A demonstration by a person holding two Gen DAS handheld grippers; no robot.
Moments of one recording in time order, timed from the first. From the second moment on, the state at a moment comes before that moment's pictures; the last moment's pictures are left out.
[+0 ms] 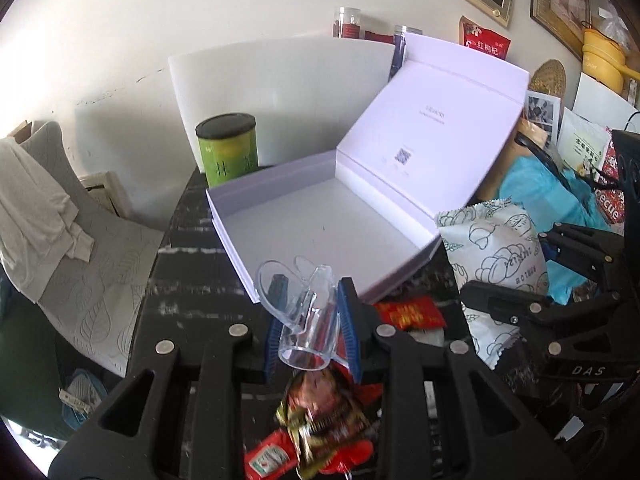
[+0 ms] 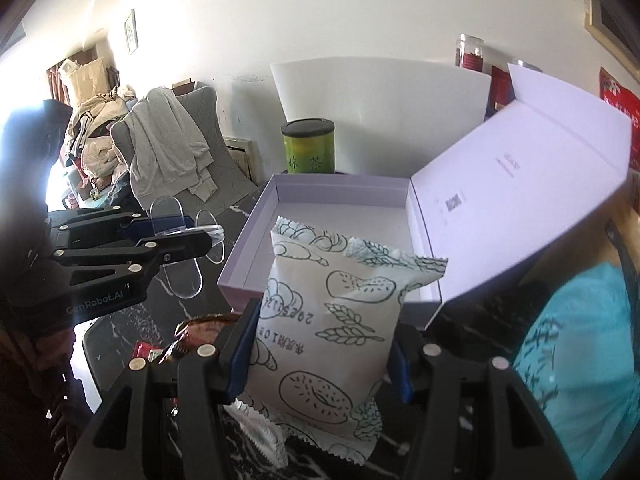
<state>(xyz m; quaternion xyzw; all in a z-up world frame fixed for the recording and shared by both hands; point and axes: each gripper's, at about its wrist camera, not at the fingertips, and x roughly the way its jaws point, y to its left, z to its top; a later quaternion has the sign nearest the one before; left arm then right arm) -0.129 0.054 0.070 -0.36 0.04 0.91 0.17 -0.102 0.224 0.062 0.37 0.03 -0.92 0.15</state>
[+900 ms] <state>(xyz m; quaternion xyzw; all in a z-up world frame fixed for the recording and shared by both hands) -0.273 0.066 0.083 -0.34 0.06 0.93 0.14 -0.248 0.228 0.092 0.34 0.06 -0.92 0.17</state>
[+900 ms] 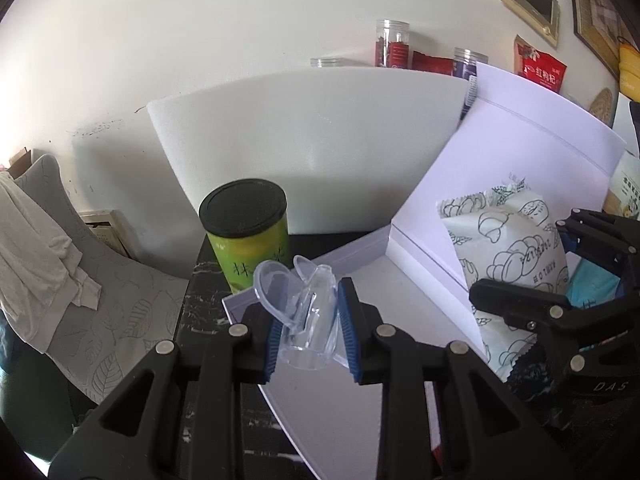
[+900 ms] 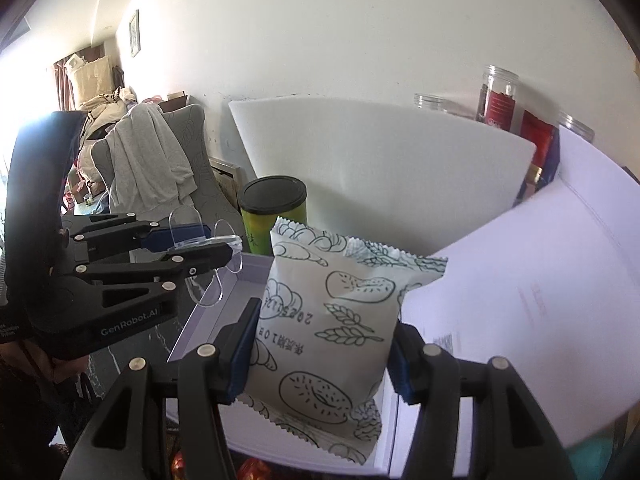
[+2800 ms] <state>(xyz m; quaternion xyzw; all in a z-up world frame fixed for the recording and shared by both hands) -0.355 0.080 0.015 -0.44 0.07 0.89 0.07 -0.325 0.231 0.022 0.42 0.06 -0.89 0.15</state>
